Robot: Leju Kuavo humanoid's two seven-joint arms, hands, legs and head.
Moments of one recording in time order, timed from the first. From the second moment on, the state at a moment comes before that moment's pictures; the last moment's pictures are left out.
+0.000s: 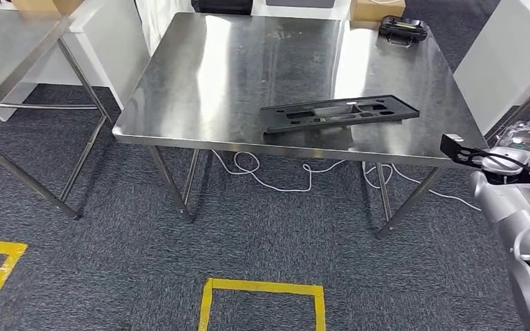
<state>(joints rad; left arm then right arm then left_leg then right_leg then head) -0.07 -0.12 0.56 -0.21 -0.33 0.13 -0.39 -1.03 -0.41 0.29 -0.24 1.34 0.03 0.61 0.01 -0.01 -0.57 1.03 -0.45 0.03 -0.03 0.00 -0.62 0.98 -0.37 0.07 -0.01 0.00</state>
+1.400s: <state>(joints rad) -0.10 -0.15 0.55 -0.22 -0.38 0.13 -0.41 -0.35 -0.26 -0.09 -0.23 0.95 -0.24 0.36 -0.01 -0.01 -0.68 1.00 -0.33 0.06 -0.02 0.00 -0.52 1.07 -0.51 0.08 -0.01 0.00</state>
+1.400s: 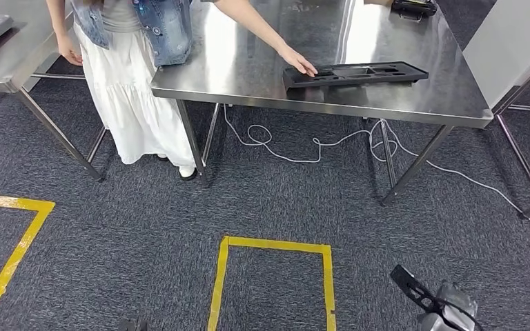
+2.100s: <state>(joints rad) -0.15 -0.12 0.55 -0.22 -0.44 0.13 -0.35 -0.08 -0.05 -0.51 -0.22 0.62 -0.18 -0.04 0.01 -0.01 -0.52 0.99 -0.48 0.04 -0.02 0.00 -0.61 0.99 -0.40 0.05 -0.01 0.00</state>
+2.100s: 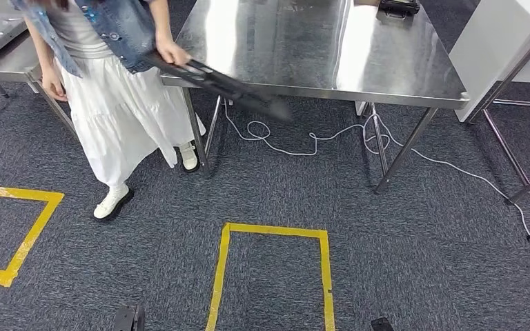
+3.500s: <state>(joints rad) -0.19 -0.12 0.49 -0.22 -0.51 0.08 -0.33 -0.07 -0.01 -0.55 -0.20 0.68 -0.02 0.05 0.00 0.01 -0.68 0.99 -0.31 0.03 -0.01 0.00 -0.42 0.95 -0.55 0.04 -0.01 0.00</state>
